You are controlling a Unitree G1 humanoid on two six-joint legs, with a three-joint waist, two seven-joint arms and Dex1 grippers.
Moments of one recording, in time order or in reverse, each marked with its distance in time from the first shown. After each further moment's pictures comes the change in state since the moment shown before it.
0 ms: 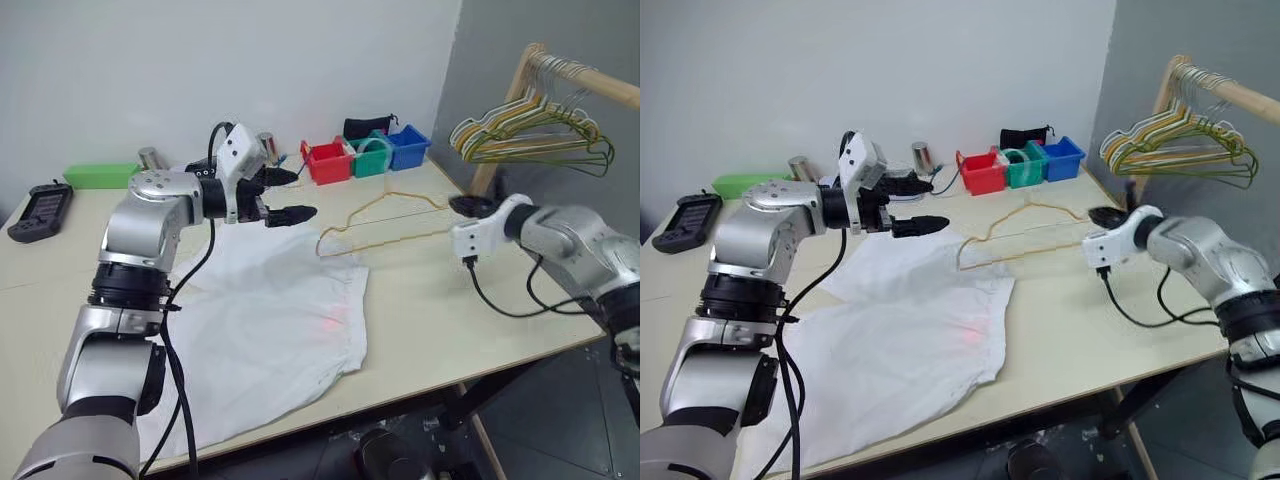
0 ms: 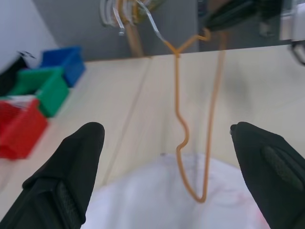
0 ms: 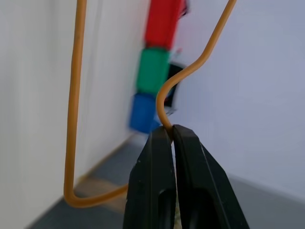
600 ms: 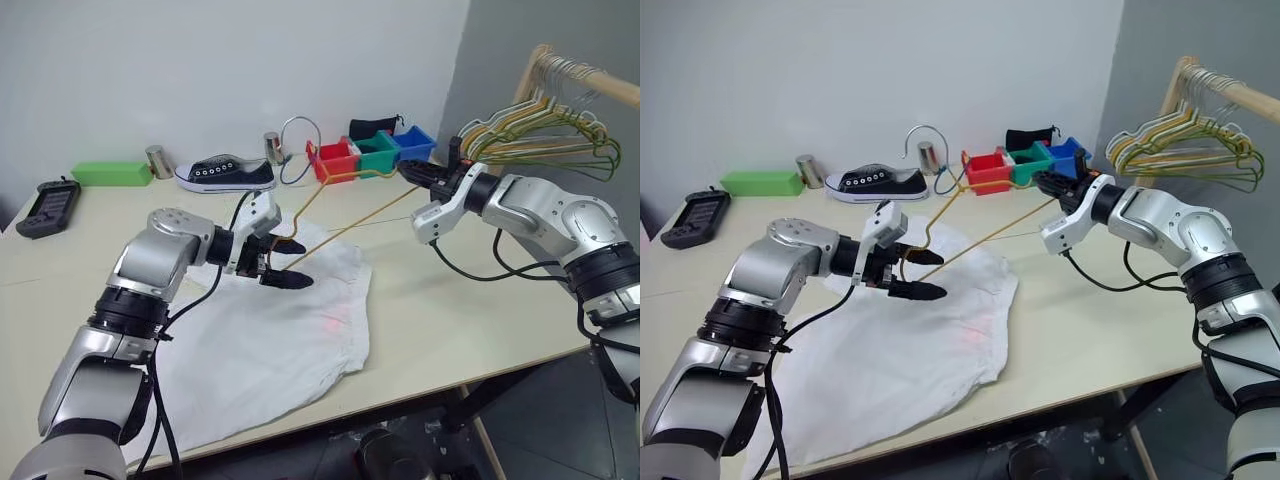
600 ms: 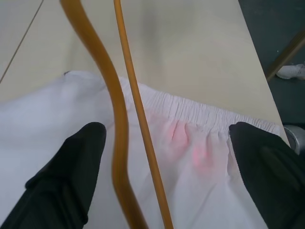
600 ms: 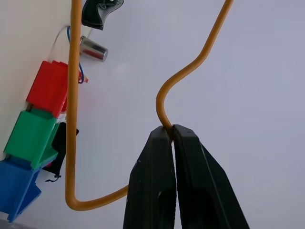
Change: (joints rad) left arm 0.138 0.047 -0.149 -0.093 0.047 0.071 -0.139; right arm -0.135 0.105 0.043 0.019 -0.141 -0.095 -0.224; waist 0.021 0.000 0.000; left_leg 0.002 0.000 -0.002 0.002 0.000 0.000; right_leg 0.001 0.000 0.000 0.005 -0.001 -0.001
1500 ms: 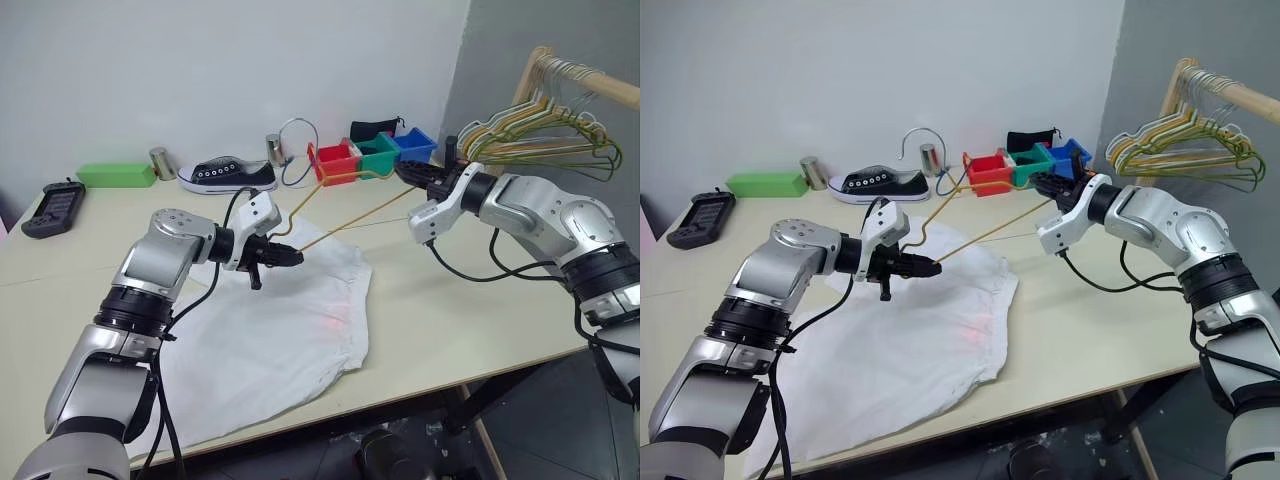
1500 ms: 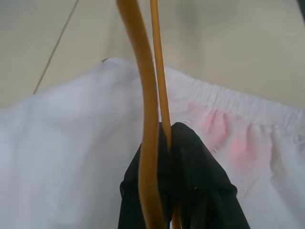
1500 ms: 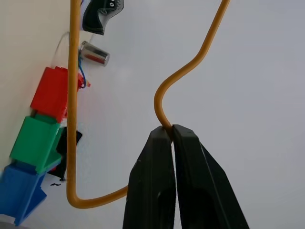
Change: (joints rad) left arm -0.010 -0.024 -0.009 0.089 0.119 -0.151 0.103; right arm 0.021 0.012 -0.007 -0.024 0.124 0.021 0.168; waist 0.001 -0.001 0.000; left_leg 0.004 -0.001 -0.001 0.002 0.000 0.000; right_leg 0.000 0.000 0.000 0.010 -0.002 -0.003
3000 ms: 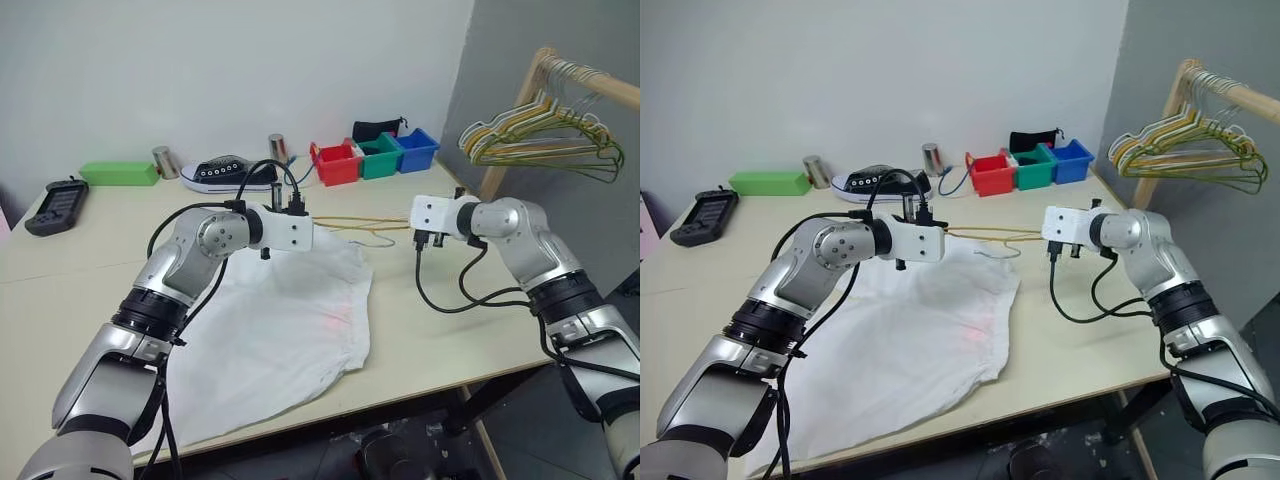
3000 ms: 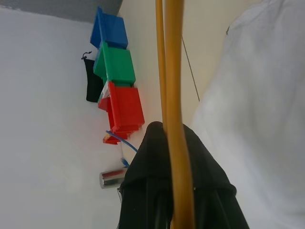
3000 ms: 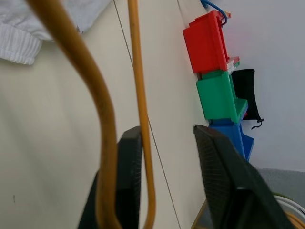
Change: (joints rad) left arm -0.003 -0.016 -0.105 -0.035 0.619 -0.672 0.505; right arm 0.110 0.148 -0.078 -0.042 0.426 0.678 0.584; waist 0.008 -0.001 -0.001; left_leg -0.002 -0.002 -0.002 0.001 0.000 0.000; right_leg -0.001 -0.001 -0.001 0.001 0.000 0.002
